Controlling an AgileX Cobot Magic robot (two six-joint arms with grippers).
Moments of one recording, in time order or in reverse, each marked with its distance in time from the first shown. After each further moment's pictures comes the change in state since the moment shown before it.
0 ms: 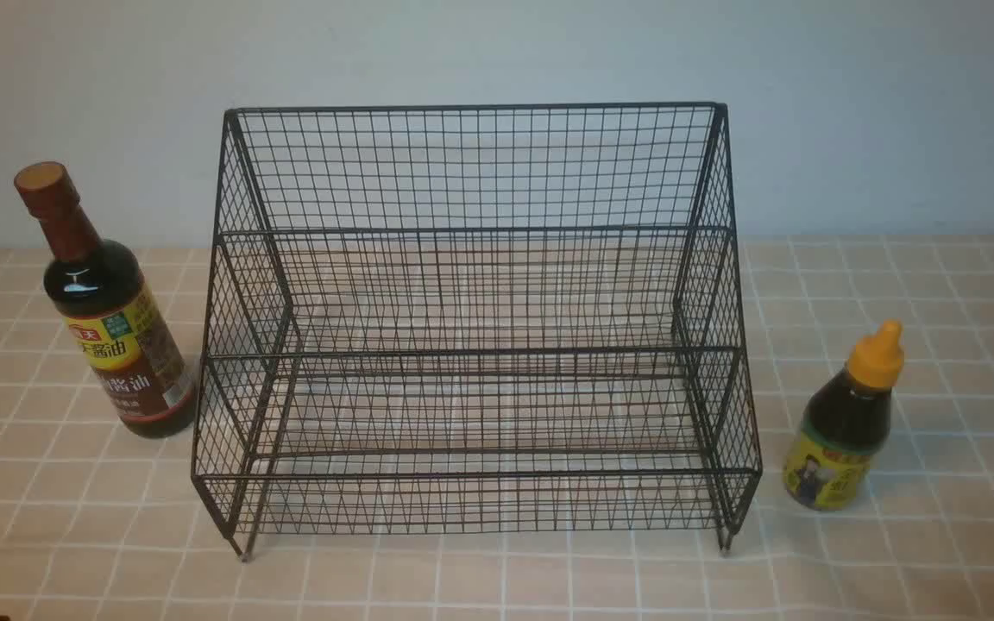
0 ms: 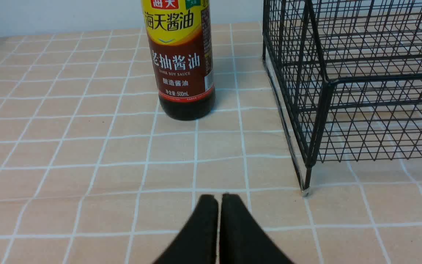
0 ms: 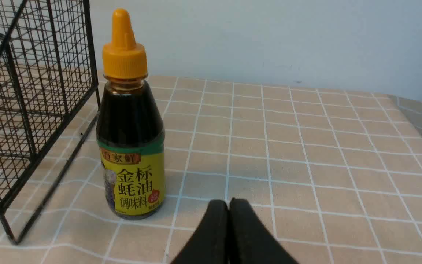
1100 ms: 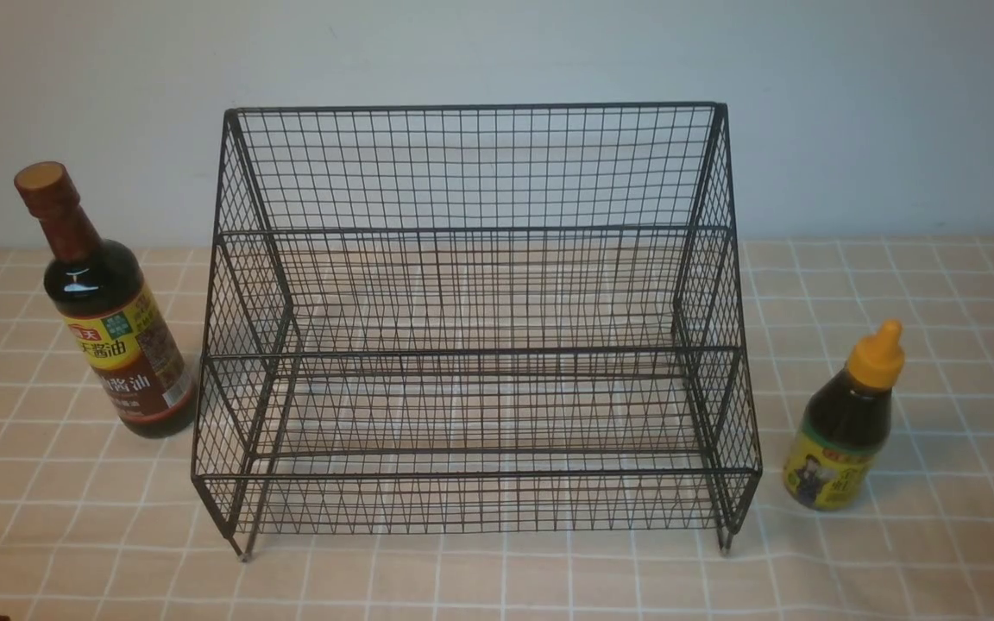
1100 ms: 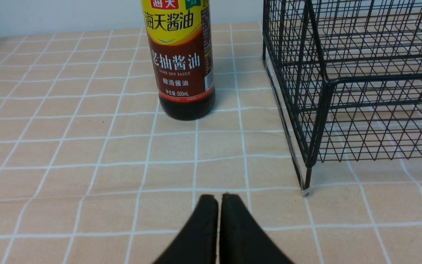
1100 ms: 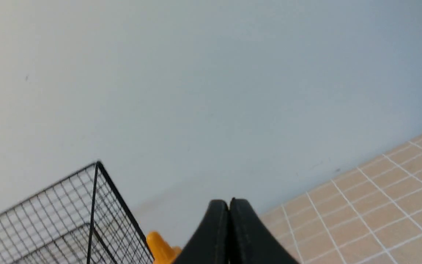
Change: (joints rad) right arm 0.000 0.000 0.005 0.601 -0.386 -0.010; left arm 0.000 0.000 0.000 0.000 0.000 0.000
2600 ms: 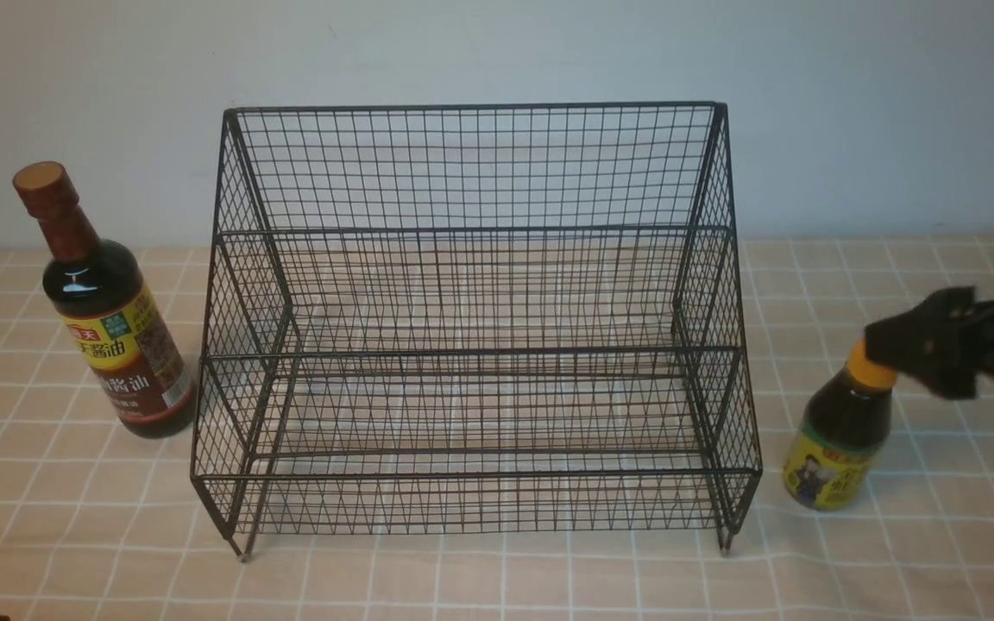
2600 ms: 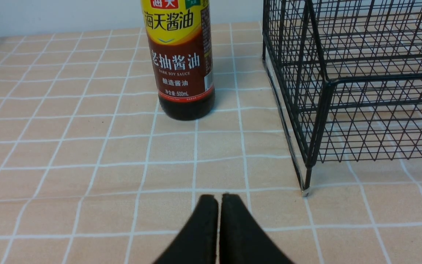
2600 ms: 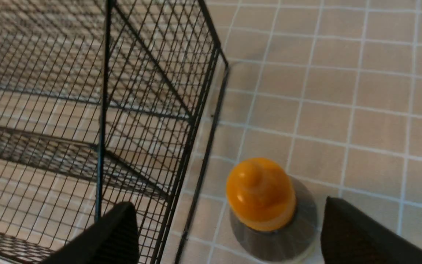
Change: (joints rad) right arm 0.058 1.244 -0.831 0.008 0.664 -0.469; left arm 0.000 0.000 0.000 0.000 0.000 0.000
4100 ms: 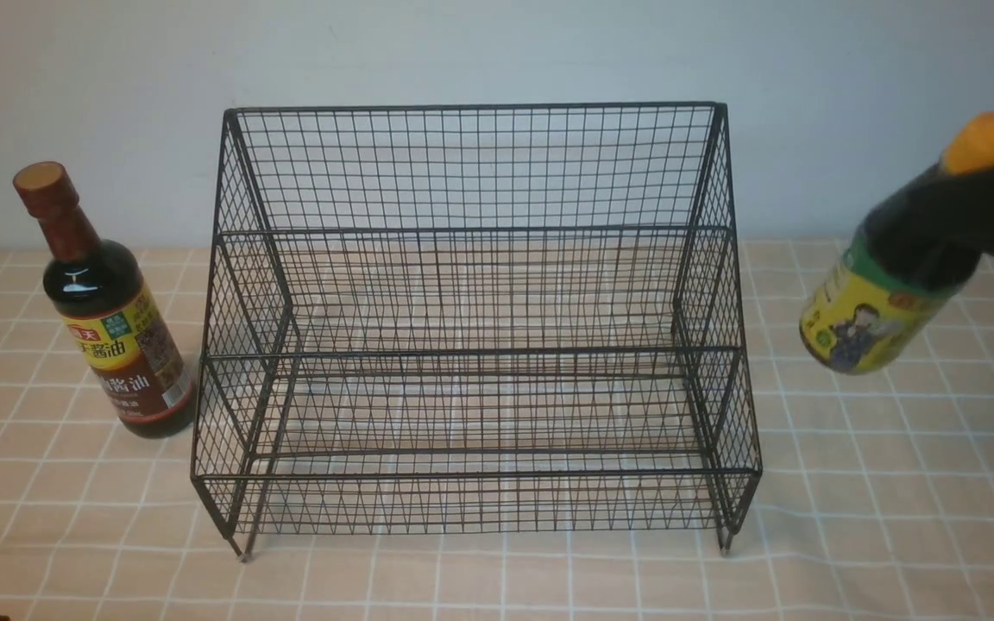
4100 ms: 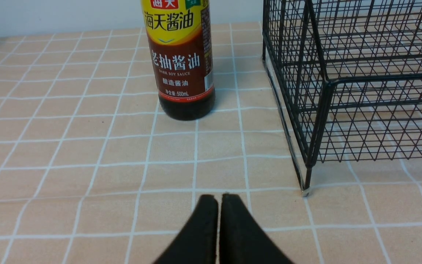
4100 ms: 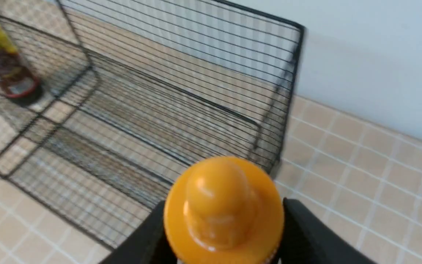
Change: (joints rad) right arm 0.107 -0.197 -0.295 -0.133 0.257 0.039; left arm 0.000 0.000 0.000 0.000 0.000 0.000
